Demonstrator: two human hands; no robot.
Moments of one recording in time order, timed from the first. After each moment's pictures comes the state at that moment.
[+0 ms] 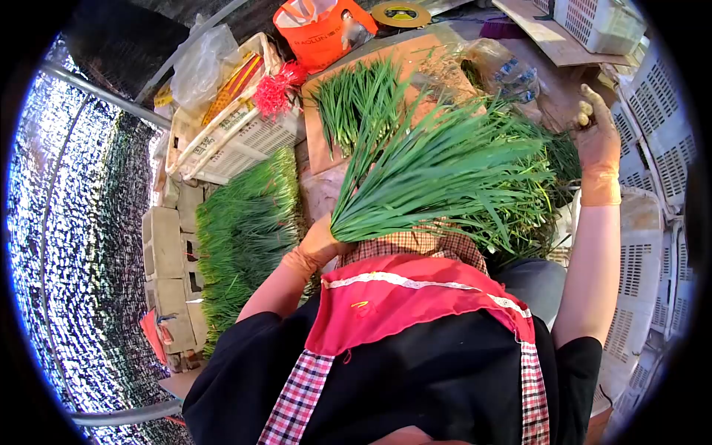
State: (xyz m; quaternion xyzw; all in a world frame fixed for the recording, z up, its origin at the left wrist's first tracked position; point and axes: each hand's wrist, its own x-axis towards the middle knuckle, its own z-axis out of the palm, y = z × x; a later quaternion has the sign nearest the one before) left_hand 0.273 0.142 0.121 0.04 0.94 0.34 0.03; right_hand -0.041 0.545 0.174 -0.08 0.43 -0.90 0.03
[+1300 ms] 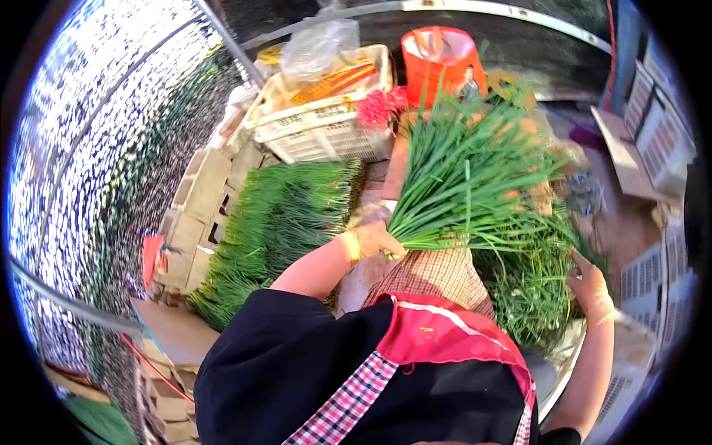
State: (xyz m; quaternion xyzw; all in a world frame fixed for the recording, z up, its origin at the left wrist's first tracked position) left_hand 0.269 0.088 0.116 -0.15 0.73 0.65 0.11; right_hand 0.007 0.514 0.153 -0.20 0.92 -0.24 0.22
